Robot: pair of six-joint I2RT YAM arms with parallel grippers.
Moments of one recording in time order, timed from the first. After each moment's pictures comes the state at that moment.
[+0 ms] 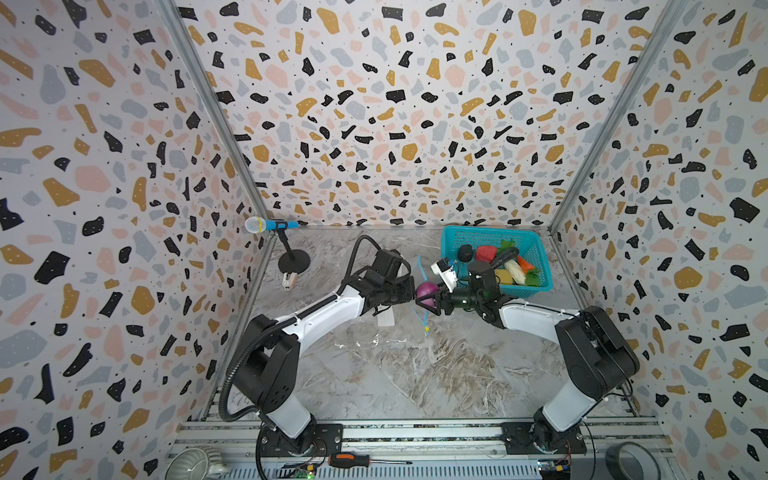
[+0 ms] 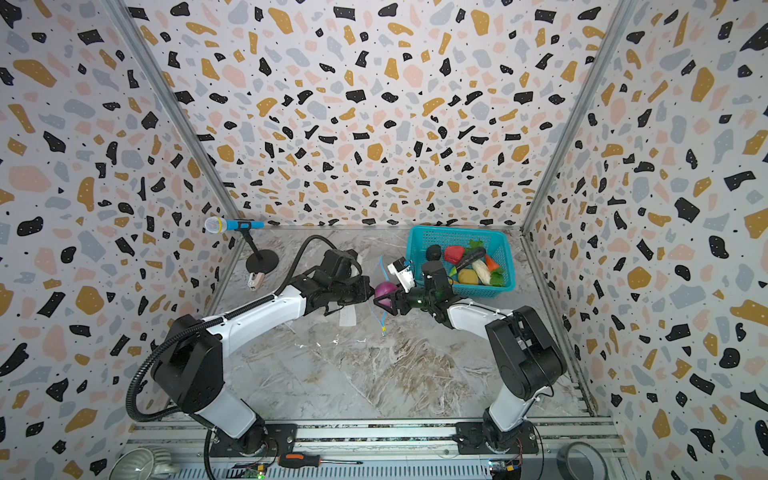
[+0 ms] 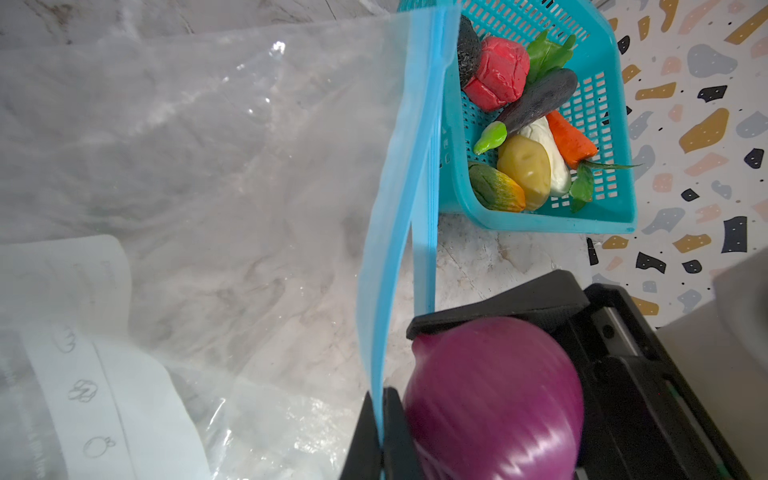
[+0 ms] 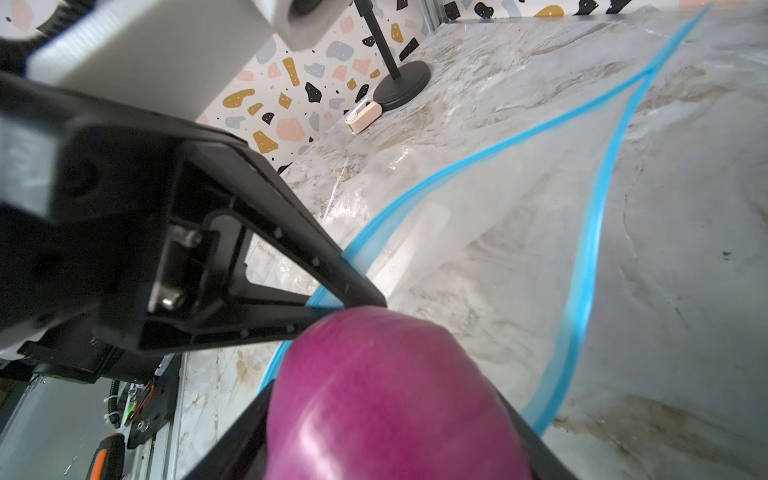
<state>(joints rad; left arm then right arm) -0.61 1.62 1.17 -0.33 0.22 -0.68 0.49 1.67 0.88 0.30 -0.77 0.16</state>
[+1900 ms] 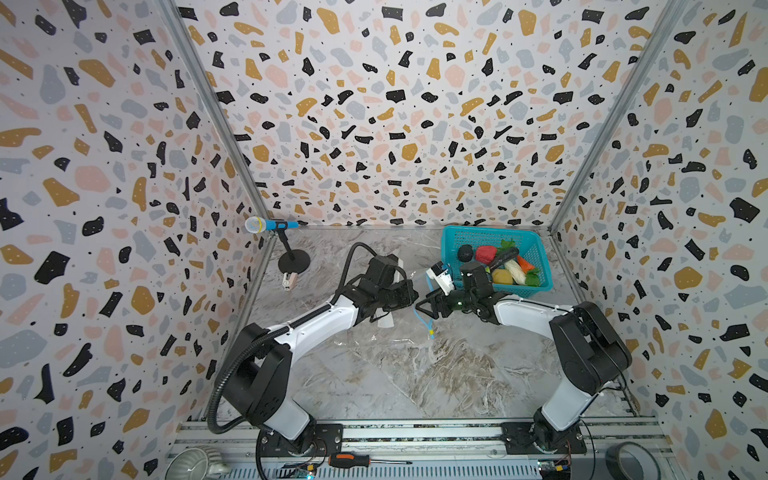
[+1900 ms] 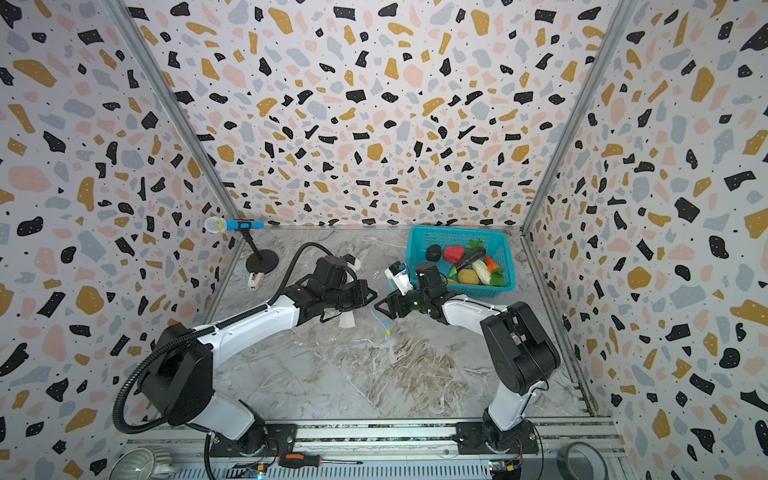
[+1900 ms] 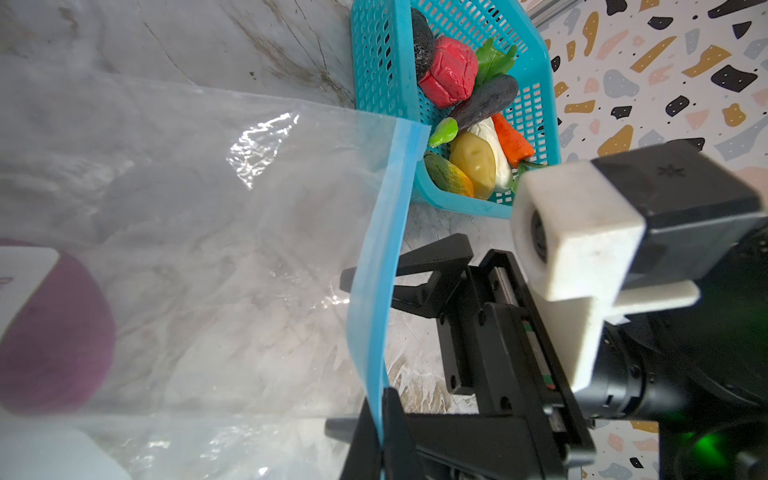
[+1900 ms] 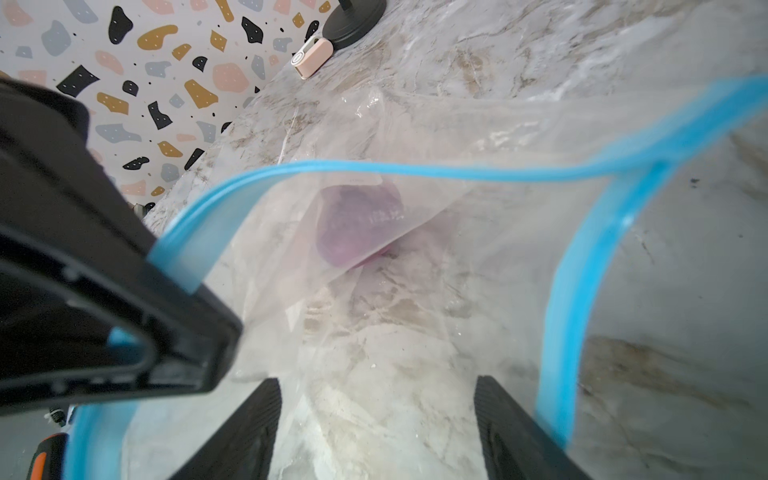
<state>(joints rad) -0.61 1.55 1.05 -0.19 0.31 -0.77 0.51 1.68 0.94 0.08 -0.63 0.09</state>
